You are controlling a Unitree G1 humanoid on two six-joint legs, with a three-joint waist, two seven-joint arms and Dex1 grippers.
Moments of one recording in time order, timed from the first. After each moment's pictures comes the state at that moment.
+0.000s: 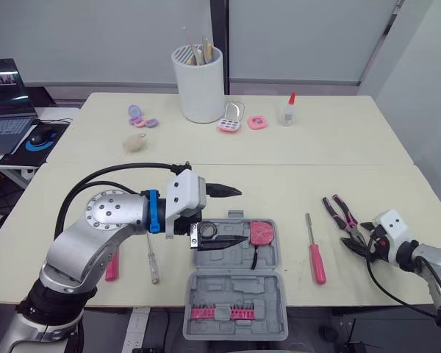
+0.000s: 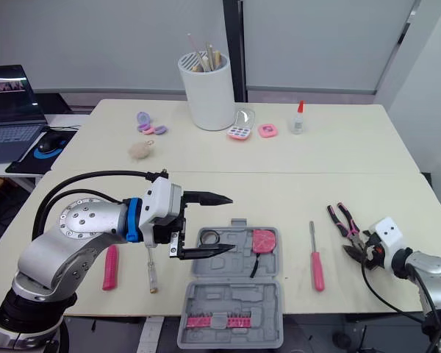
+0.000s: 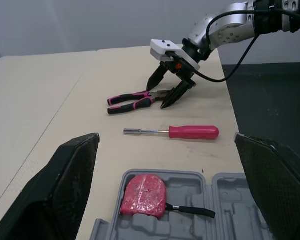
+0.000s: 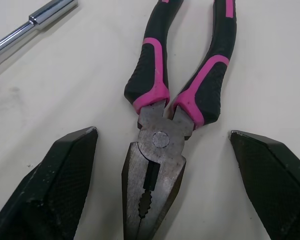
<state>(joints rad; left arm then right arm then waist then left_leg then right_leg) -0.38 0.74 -0.10 -0.54 -0.55 0.54 -1.01 -0.14 -0.72 -0.13 0.48 0.16 0.10 0.86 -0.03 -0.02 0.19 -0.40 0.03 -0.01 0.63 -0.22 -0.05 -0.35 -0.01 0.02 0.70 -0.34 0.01</state>
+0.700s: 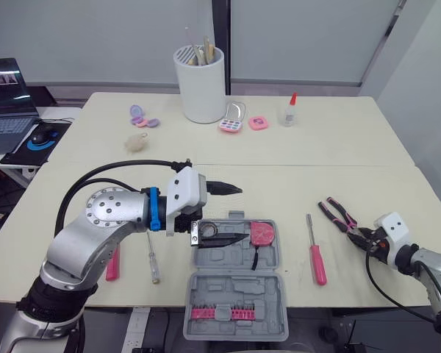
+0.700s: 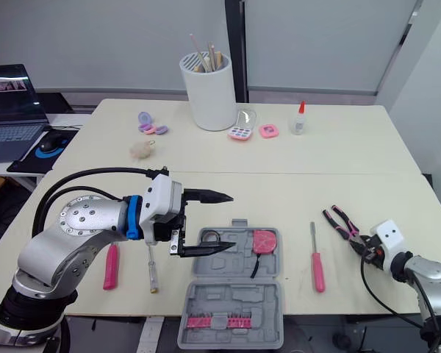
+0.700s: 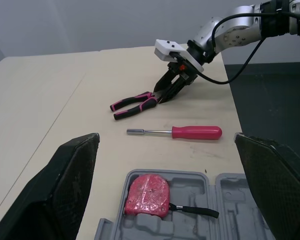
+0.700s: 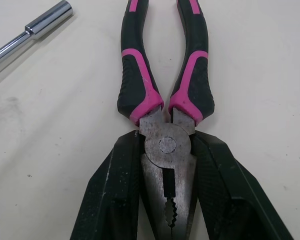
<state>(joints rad) -0.36 0.74 -0.10 -0.52 -0.55 0.52 -1.01 -0.09 -0.69 -0.17 0.42 0.18 0.10 0.82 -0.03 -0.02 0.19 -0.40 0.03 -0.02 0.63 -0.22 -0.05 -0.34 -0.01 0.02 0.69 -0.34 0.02</state>
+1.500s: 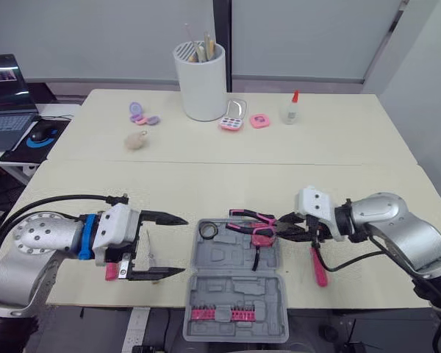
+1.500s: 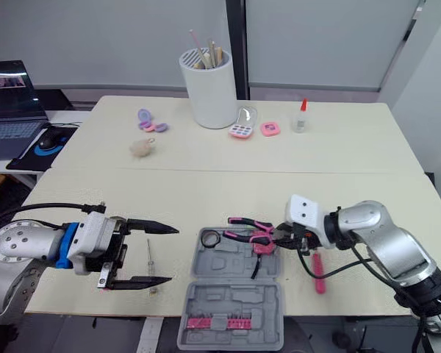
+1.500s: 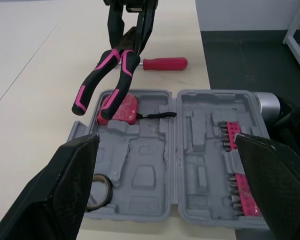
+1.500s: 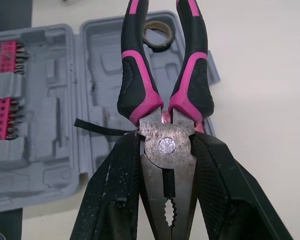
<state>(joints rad) 0.00 0.93 0.19 -0.32 -0.55 0.14 -1.41 -0.45 -0.81 0.35 -0.42 0.25 0.72 1.06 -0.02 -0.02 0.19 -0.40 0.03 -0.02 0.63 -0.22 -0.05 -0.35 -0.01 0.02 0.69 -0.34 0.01</state>
